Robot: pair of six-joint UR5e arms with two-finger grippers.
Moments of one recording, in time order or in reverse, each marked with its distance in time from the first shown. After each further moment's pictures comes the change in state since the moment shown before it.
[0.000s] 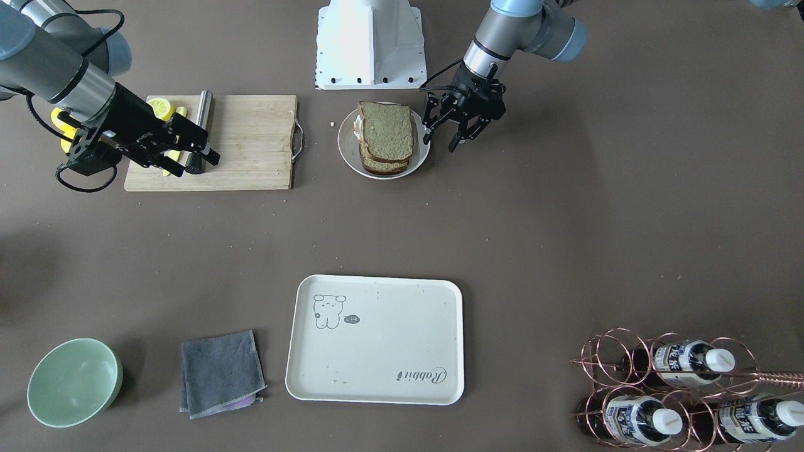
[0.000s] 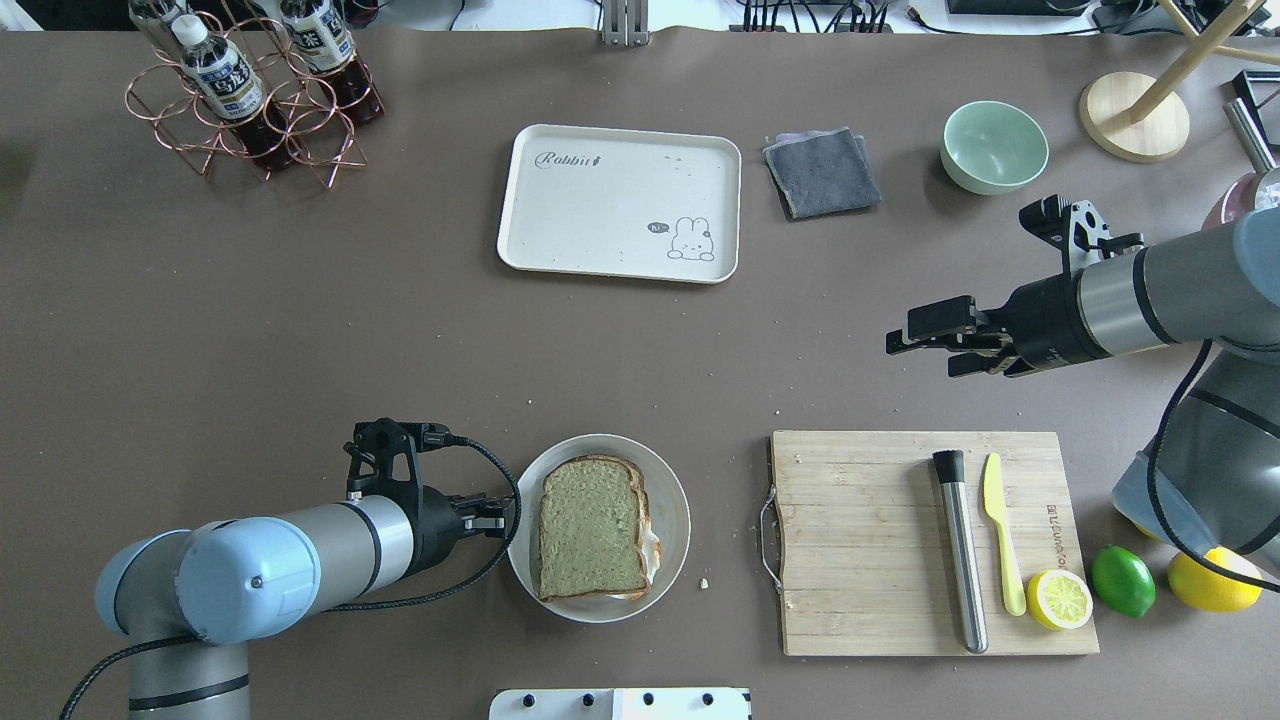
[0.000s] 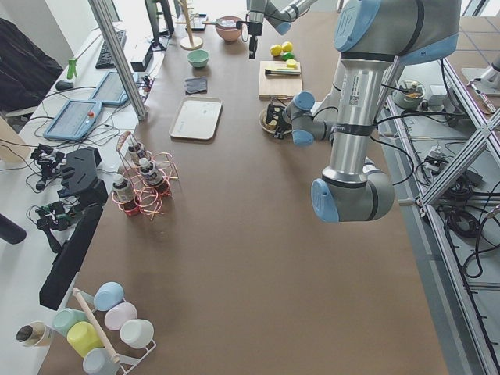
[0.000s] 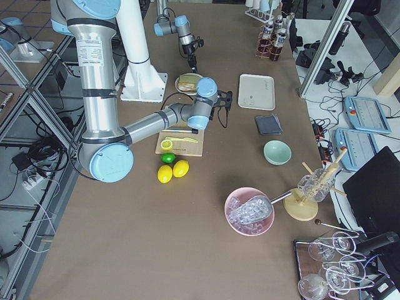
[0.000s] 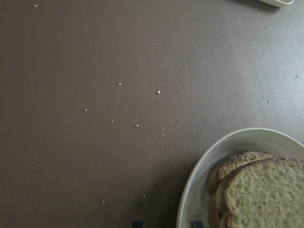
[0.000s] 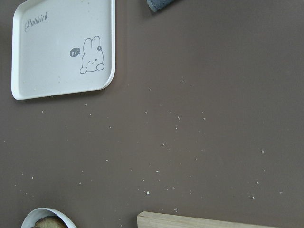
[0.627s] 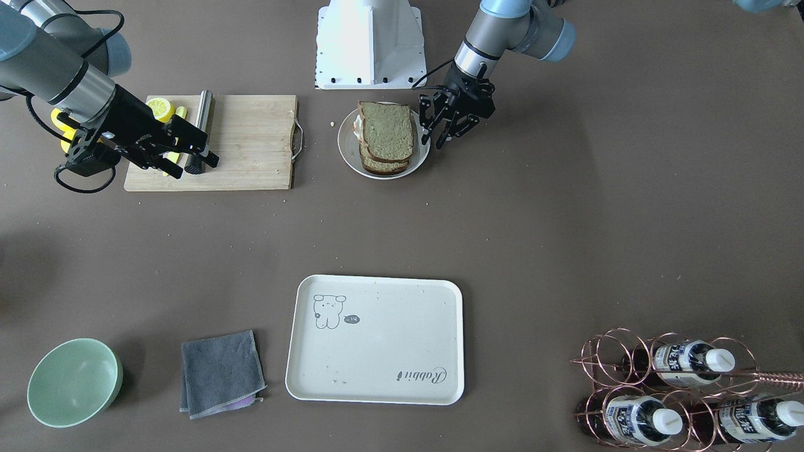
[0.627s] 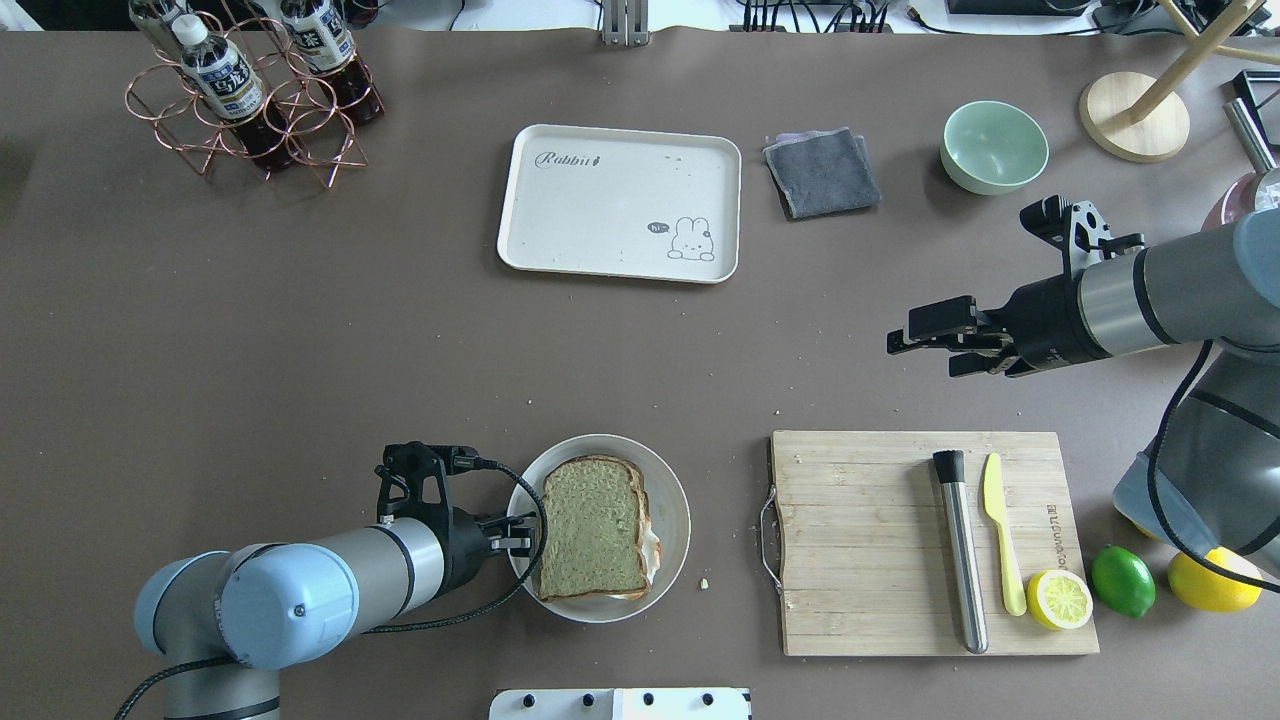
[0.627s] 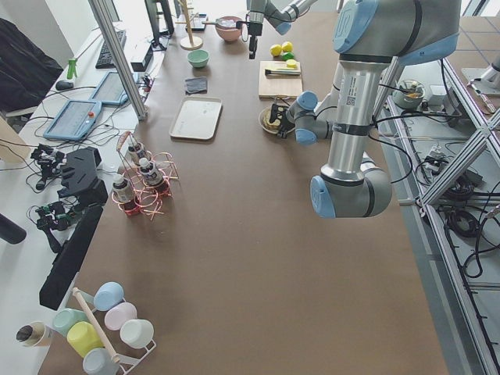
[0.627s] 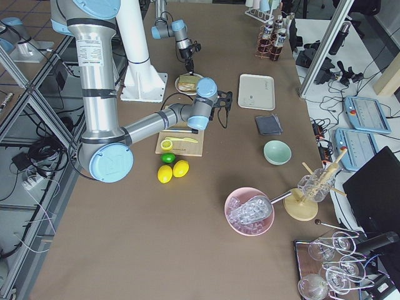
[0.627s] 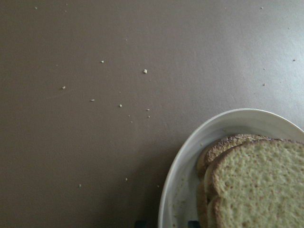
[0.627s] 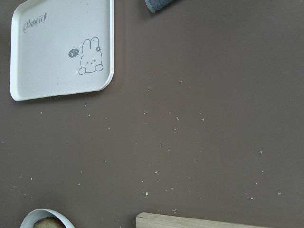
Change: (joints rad) left arm 0.043 -0.043 0.043 0.002 0.043 -0.014; right arm 0.000 -0.001 -0.001 0.000 -0.003 0.000
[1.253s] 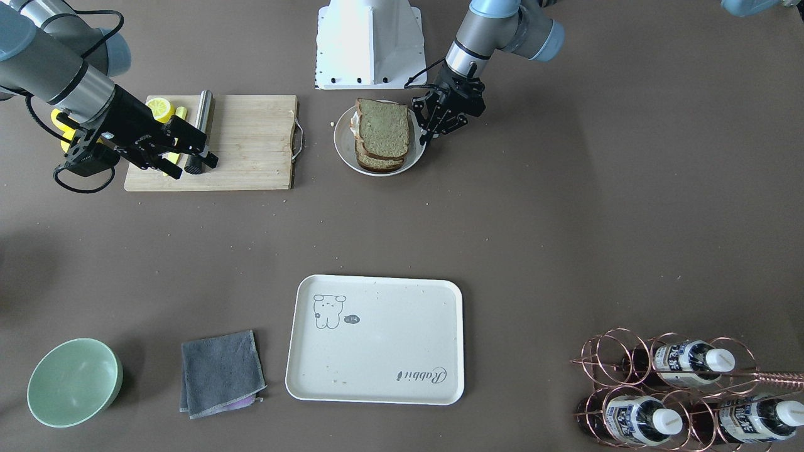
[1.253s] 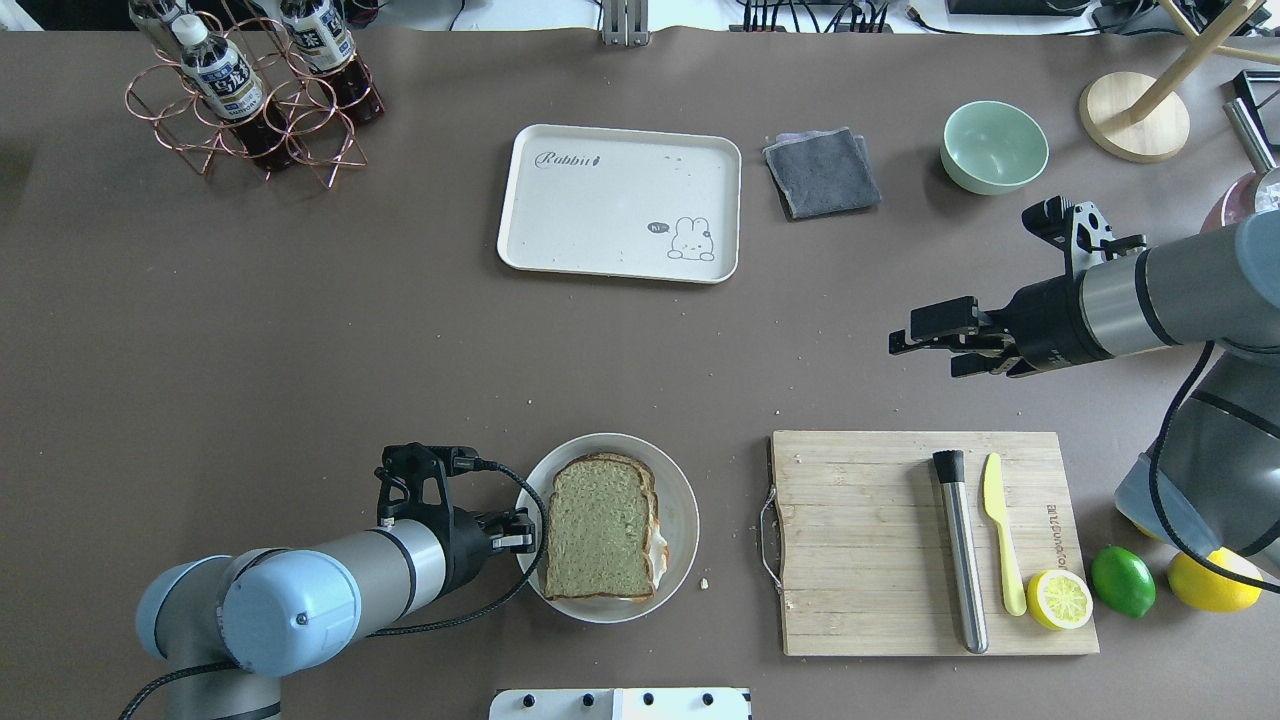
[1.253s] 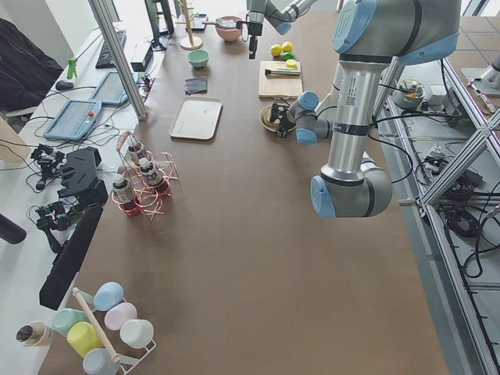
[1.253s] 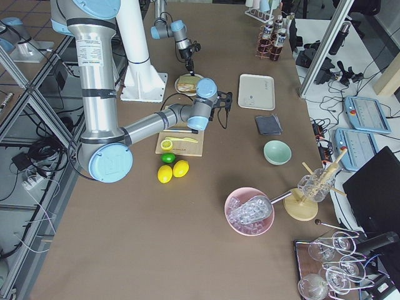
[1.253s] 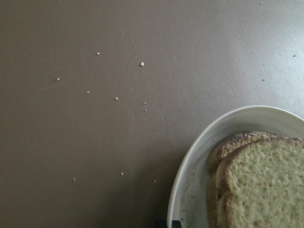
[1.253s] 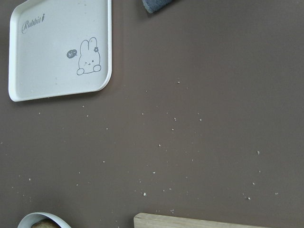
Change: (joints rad) left arm 0.003 0.000 -0.008 0.001 0.036 -0.003; right arm 0.000 -0.003 0.000 0.001 -0.002 0.000
